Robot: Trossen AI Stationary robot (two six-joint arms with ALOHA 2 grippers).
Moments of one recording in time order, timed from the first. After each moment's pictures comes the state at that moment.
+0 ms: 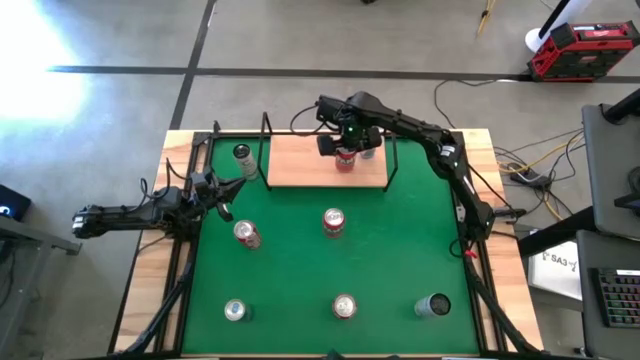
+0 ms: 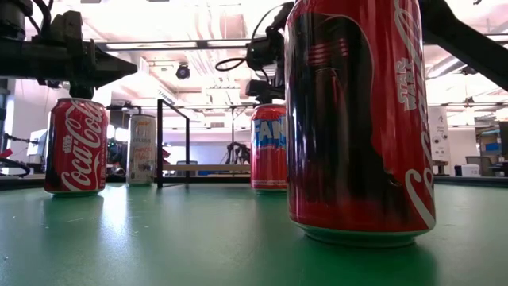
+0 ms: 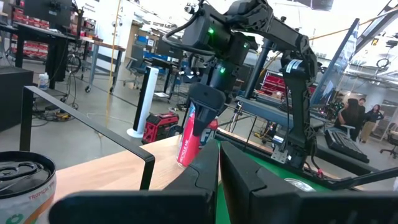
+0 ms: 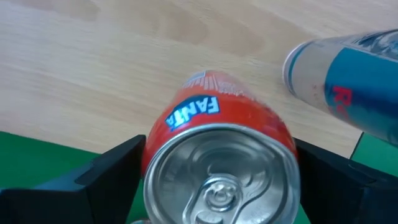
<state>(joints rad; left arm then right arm) 0.05 0.06 0.04 0.18 -0.46 -0.22 -0.49 2.24 2.27 -1.43 0.00 0.86</state>
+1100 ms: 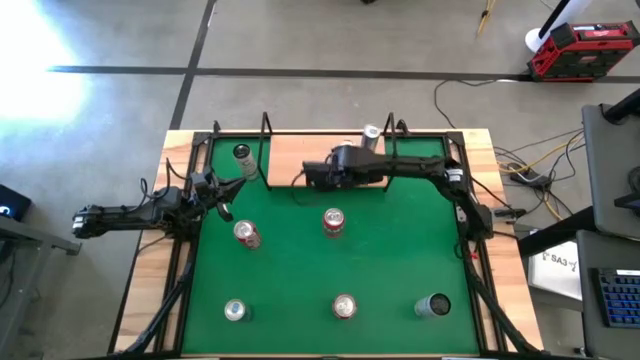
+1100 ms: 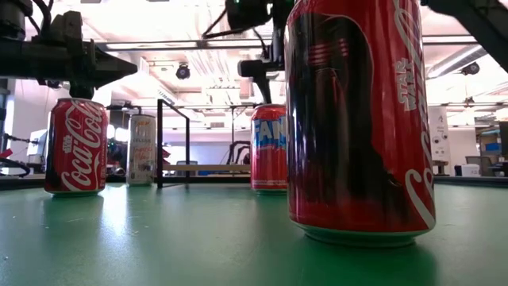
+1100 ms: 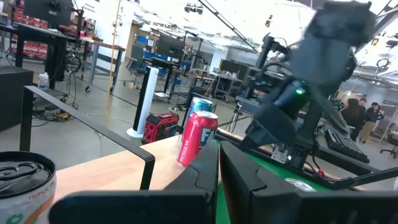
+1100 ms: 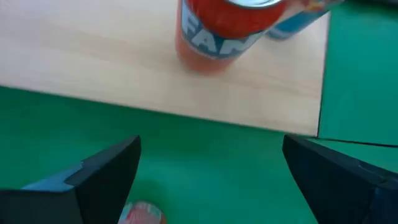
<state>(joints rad) 0.05 0.06 0.04 0.18 -0.46 -0.22 -0.12 2.12 2.08 -1.47 0.44 1.28</state>
